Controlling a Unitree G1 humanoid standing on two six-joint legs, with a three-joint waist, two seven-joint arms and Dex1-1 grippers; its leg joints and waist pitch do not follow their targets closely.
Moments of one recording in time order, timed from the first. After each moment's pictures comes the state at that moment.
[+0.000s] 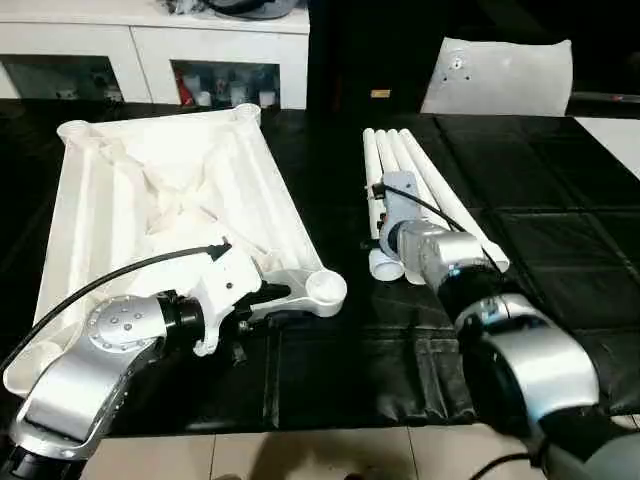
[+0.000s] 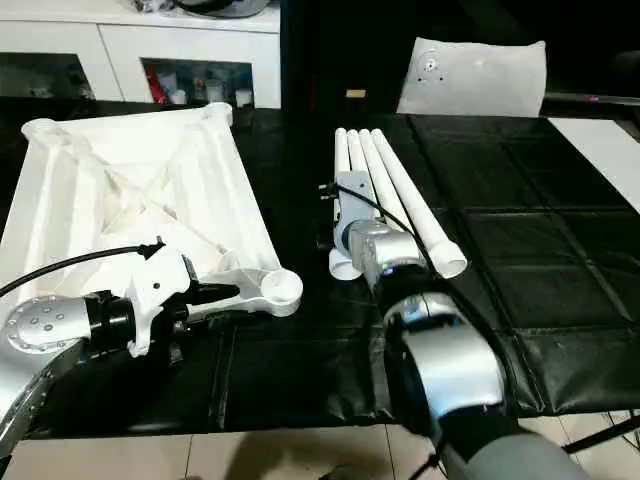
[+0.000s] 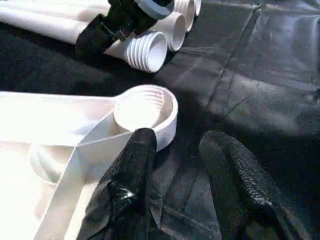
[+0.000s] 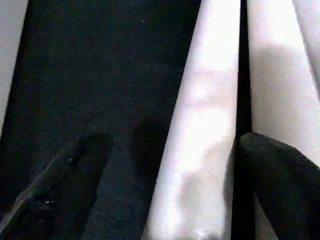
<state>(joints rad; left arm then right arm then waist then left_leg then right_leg) -0.15 0.60 -0.17 -0.36 -0.21 0.56 -0.87 -1.01 -0.05 -0.06 1.15 0.15 0.44 0.06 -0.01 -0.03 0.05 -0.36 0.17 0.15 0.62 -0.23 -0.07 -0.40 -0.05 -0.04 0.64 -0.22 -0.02</state>
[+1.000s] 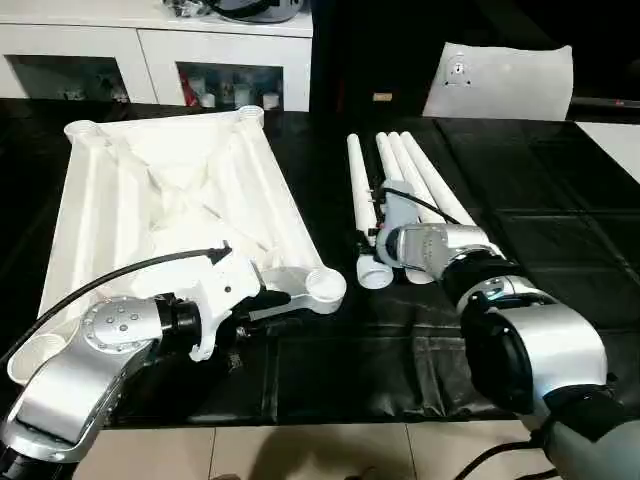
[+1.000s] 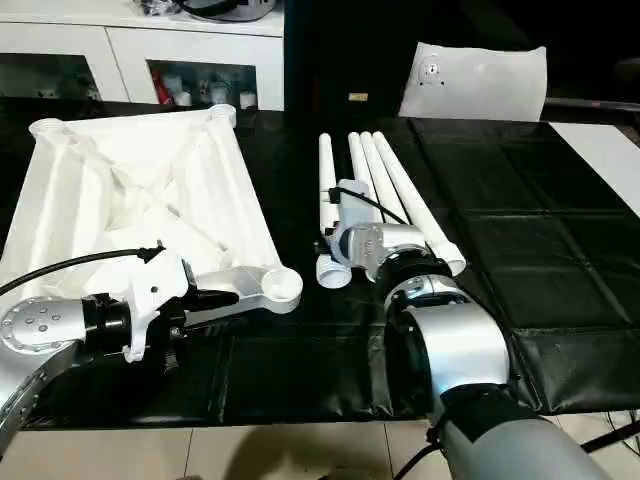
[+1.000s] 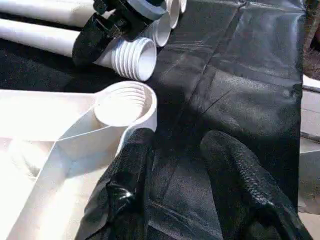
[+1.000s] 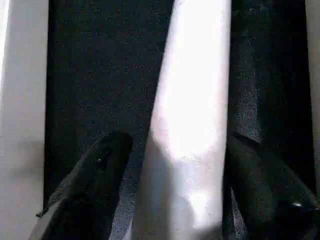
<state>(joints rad) -0.15 0.63 -0.17 -0.39 -0.24 0.59 -0.89 -1.09 -0.07 -0.18 1.30 0.18 0.55 0.16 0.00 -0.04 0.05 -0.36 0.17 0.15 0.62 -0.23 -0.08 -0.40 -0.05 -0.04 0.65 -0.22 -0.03</state>
